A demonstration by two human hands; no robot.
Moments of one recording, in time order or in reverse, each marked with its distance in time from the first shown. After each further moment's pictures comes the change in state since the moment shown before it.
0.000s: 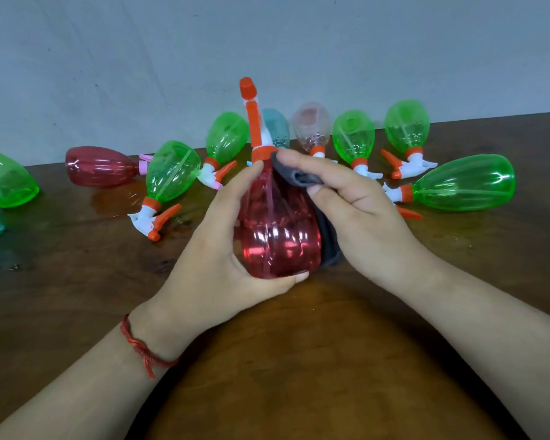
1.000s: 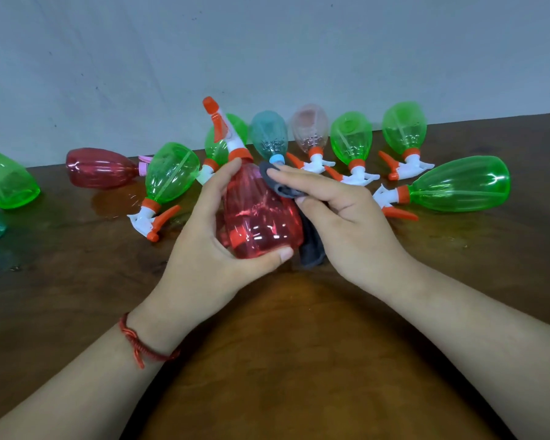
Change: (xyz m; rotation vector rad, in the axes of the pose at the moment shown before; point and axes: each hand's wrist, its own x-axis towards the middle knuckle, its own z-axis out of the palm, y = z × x) left_hand 0.002 -0.005 0.001 -0.263 0.110 -0.200; right_hand 0.000 0.005 0.005 -0.169 0.053 0.018
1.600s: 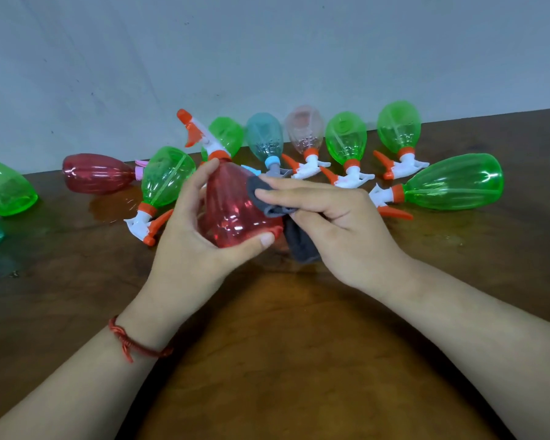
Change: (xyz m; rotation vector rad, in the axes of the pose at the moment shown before) left_hand 0.006 -0.004 -0.004 -0.063 0.096 -0.005; right_hand -0.004 0.008 -0.005 -0.044 -0.026 -0.136
